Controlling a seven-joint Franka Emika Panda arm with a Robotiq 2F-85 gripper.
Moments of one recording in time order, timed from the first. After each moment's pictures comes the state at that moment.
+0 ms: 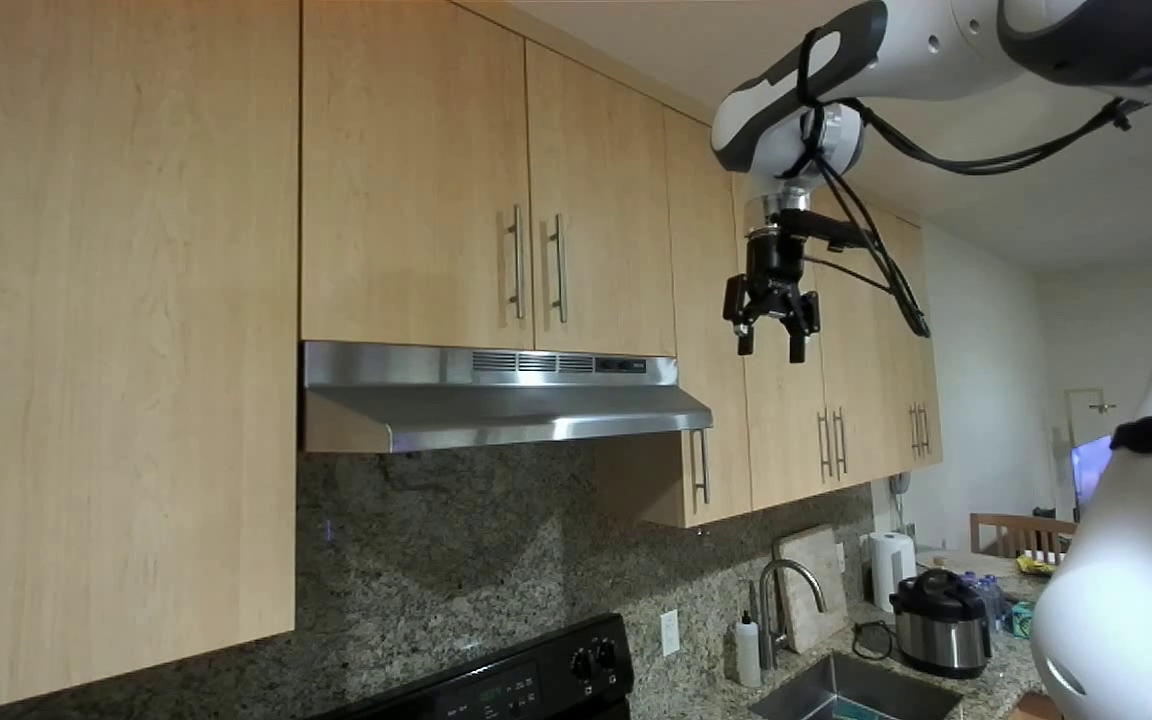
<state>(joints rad) -0.23 -0.31 -0.35 -1.77 0.01 1.47 -0.25</state>
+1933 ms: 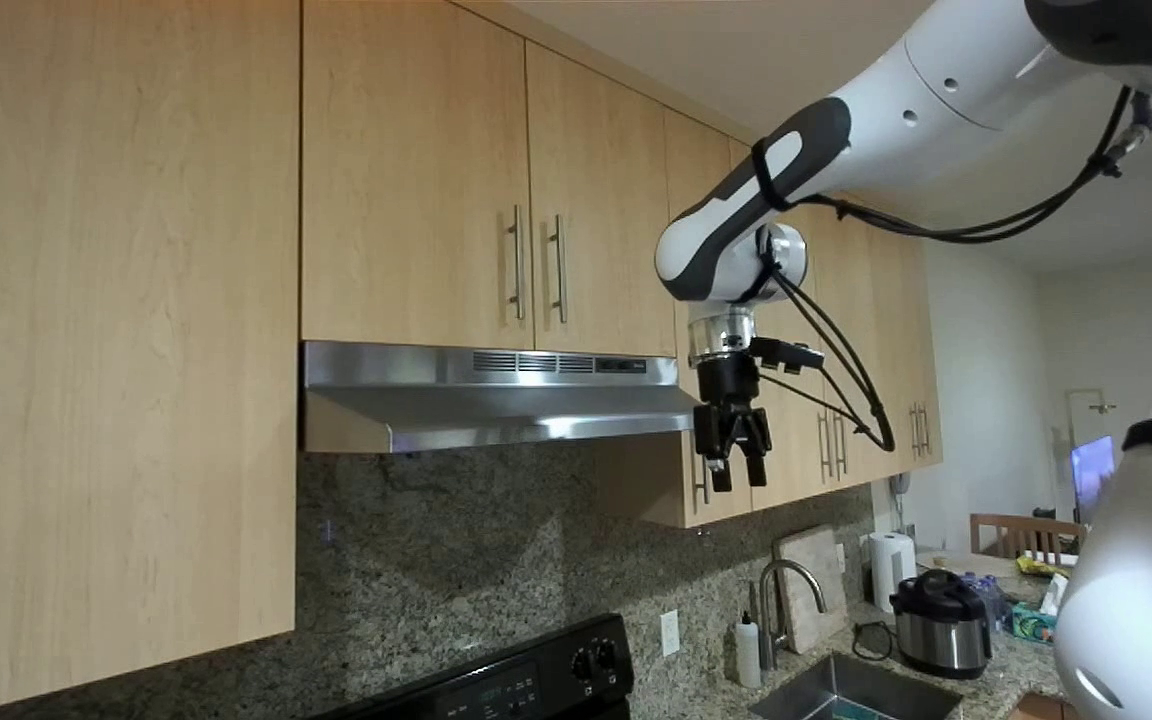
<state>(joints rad) -0.14 -0.33 -0.26 -2.20 -0.08 1.76 -0.42</state>
